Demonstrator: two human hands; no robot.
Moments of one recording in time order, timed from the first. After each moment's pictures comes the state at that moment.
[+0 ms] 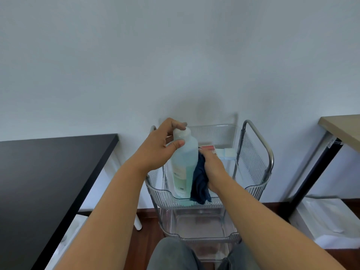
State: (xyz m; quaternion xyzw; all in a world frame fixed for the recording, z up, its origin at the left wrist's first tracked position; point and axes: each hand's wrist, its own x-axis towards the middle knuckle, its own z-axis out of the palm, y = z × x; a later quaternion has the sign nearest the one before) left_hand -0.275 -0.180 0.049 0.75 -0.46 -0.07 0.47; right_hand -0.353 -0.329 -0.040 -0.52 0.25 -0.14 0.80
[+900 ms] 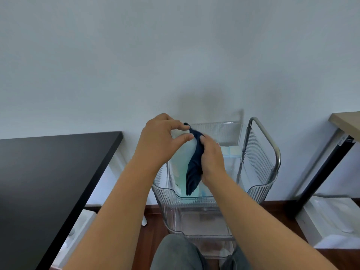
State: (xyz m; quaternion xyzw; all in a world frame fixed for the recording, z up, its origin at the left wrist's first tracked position) left_hand -0.292 -0.187 0.070 0.83 -0.38 0.13 0.39; right_hand -0.339 -0.312 -0.019 -0.52 0.17 -0.25 0.80
